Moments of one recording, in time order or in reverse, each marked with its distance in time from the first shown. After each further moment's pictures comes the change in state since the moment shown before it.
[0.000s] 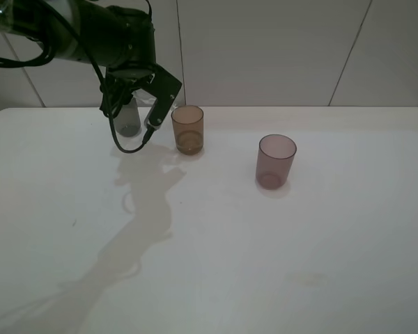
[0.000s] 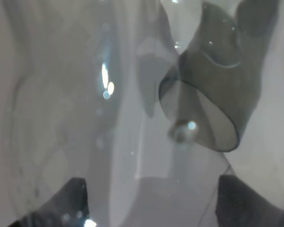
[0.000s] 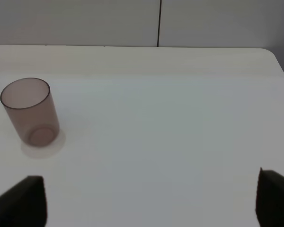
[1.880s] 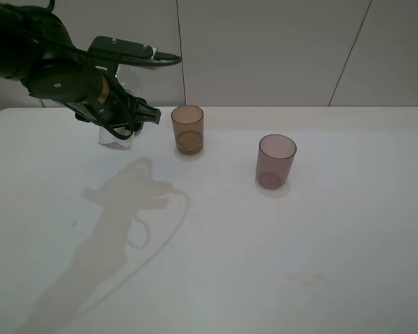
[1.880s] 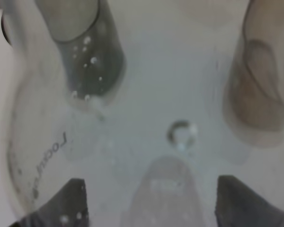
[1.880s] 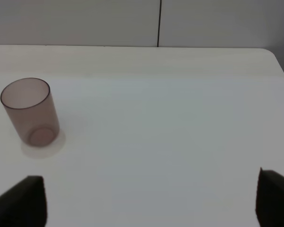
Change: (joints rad) left arm 0.069 -0.309 0.429 -0.426 -0.407 -1.498; right arm 0.000 0.000 0.000 0.000 0.000 0.000
